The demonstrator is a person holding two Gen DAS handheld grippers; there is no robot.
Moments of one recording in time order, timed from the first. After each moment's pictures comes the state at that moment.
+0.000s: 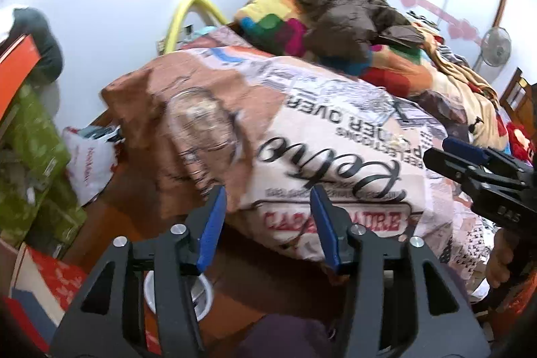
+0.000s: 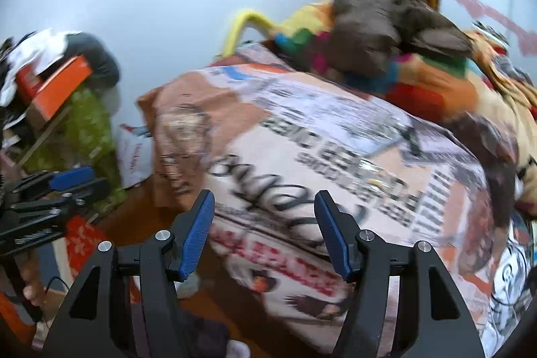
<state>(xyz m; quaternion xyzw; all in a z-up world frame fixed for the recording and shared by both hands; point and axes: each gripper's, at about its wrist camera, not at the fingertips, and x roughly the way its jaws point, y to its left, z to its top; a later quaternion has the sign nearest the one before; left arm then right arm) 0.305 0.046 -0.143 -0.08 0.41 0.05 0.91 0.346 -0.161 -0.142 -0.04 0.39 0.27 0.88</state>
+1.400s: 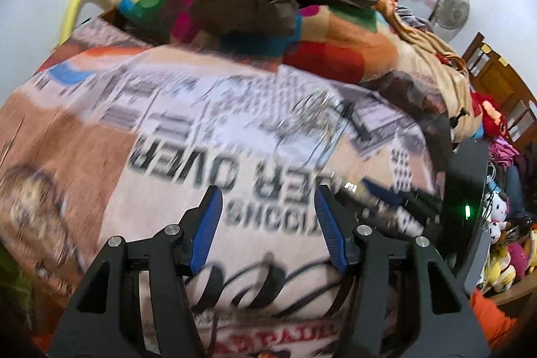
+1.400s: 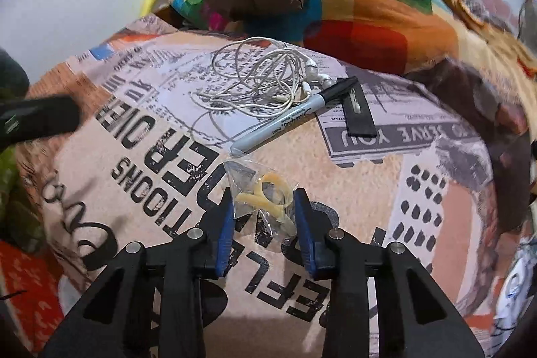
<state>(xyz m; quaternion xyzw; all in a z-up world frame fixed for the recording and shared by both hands) 0.543 -0.053 -0.213 -0.07 0.46 -0.12 0.88 0.496 -0.211 -0.258 -0.03 0.44 0.16 0.88</state>
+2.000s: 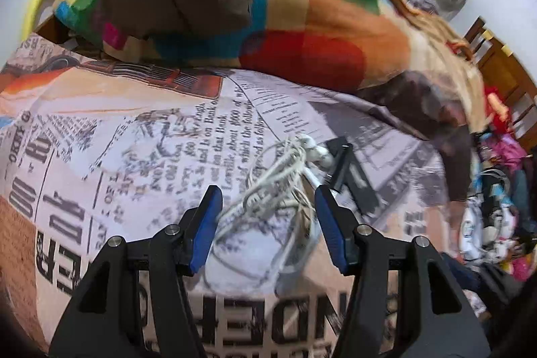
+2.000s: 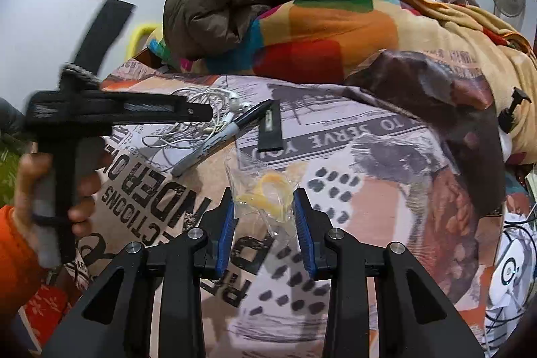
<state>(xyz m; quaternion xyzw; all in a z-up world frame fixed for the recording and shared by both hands) 0.666 -0.133 -0.265 -0.05 0.49 -0.13 0.86 0.490 -0.286 -0.234 0.03 0.40 0.14 0.90</state>
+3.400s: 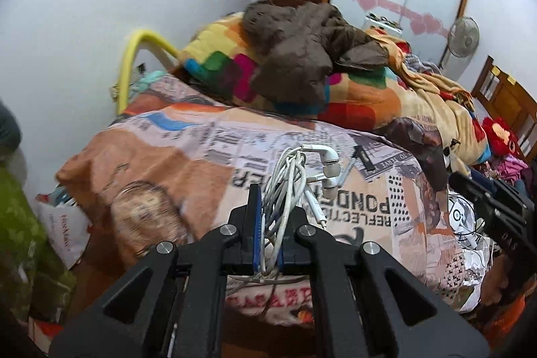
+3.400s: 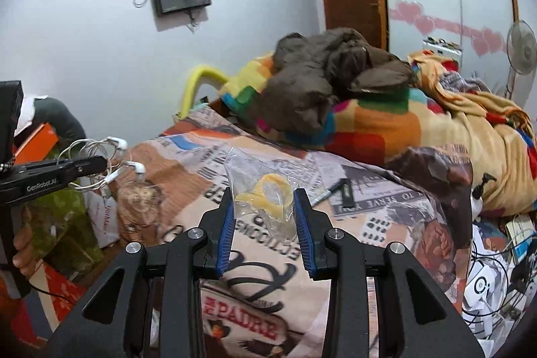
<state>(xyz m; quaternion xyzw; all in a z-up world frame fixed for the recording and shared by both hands) 0.411 0.021 -0.069 -0.05 0.38 -0.02 0.92 0.371 -0.213 -0.080 0.01 0.30 0.21 0.93</state>
